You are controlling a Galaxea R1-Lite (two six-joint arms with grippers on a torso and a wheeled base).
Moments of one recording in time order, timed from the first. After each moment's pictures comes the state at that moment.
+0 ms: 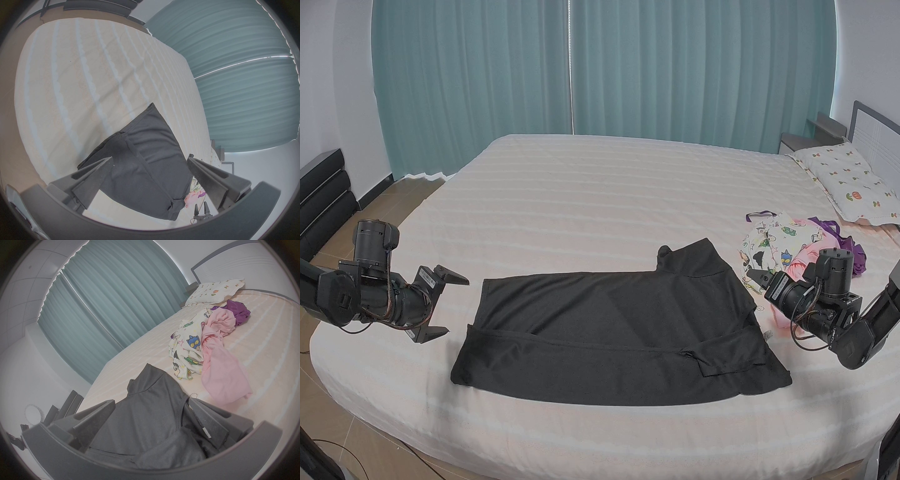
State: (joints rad) left arm -0.03 1.72 -0.83 -0.17 -0.28 -1.07; right arm 0.19 1.90 -0.54 -1.02 -0.07 0.68
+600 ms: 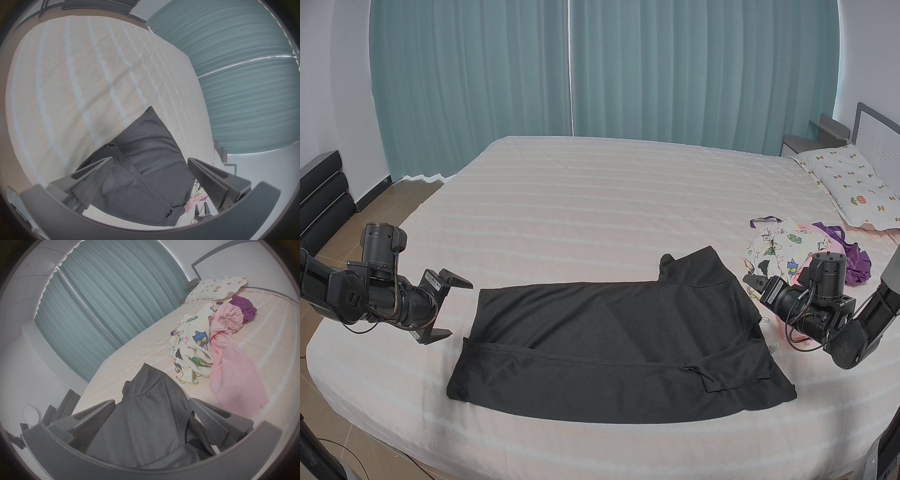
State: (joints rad) left arm -0.03 1.78 -0.85 -0.17 -0.28 -1.06; right arm 0.19 1.95 -0.56 -1.02 -0.07 0.67
